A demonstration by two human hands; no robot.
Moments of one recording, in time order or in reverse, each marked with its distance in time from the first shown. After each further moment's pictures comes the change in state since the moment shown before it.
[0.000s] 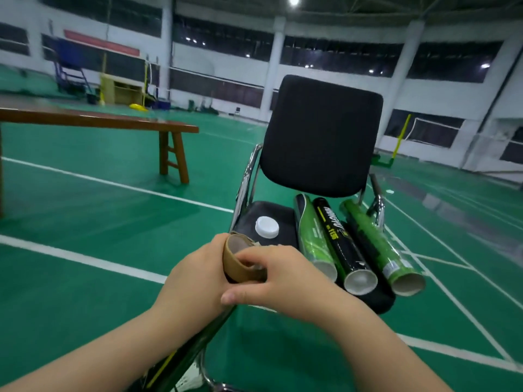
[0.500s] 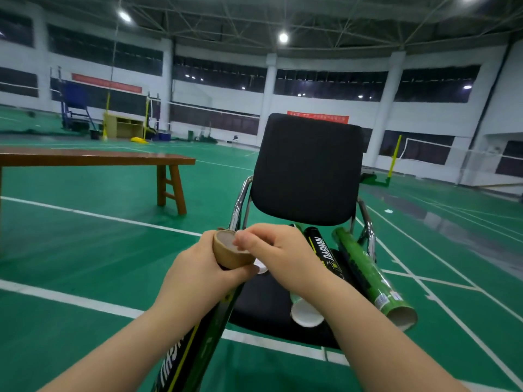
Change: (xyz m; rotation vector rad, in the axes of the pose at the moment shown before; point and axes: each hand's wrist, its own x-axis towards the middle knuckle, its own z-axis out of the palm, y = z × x) left_hand 0.050 0.043 -0.022 -0.152 0.134 -0.077; right_hand 0.032 0.003 -0.064 0.302 0.267 -0.039
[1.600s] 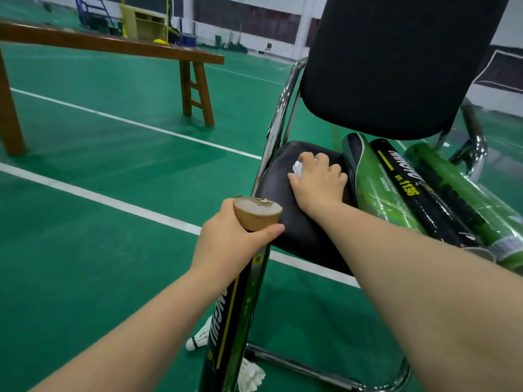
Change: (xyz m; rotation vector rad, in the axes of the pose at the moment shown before) left_hand 0.005 -0.145 0.108 -0.077 -0.008 -0.351; right_hand 0.095 0.242 0.106 -0.923 0.182 0.401
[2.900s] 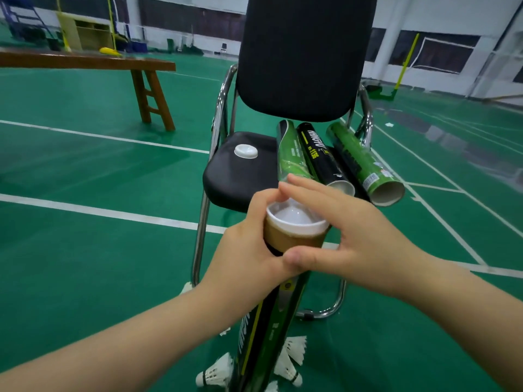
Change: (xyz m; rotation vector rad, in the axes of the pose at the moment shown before) left_hand -0.179 0.102 -0.011 -0.238 -0.340 0.439; right_hand -0.243 0.087 -0.230 0.523 -0.286 -0.429
